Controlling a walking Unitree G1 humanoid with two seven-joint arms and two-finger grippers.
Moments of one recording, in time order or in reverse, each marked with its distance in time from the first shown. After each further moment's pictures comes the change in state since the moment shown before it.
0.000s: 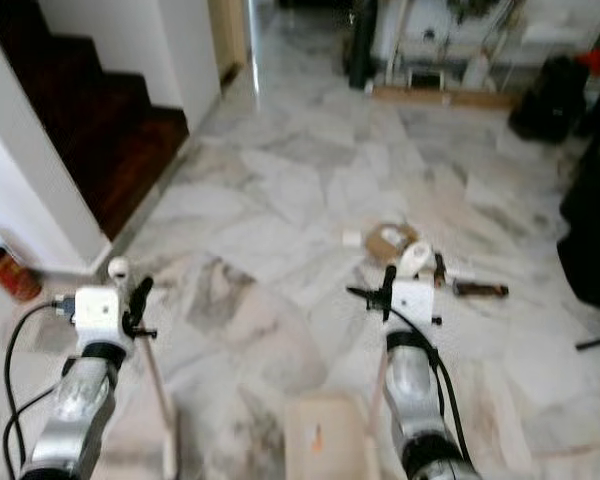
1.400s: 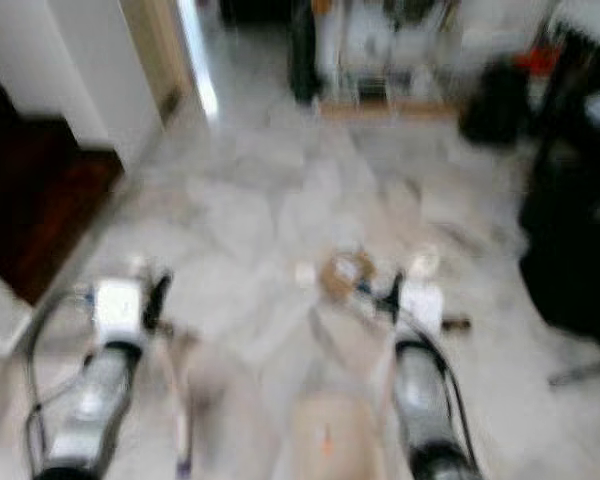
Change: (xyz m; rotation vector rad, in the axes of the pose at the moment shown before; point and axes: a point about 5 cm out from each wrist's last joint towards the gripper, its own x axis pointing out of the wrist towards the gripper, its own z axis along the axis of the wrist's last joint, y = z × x) left arm 0.003 -0.005 0.003 -0.014 -0.018 -0.013; right arm 0.004 0.001 0.001 -0.017 0.013 0.014
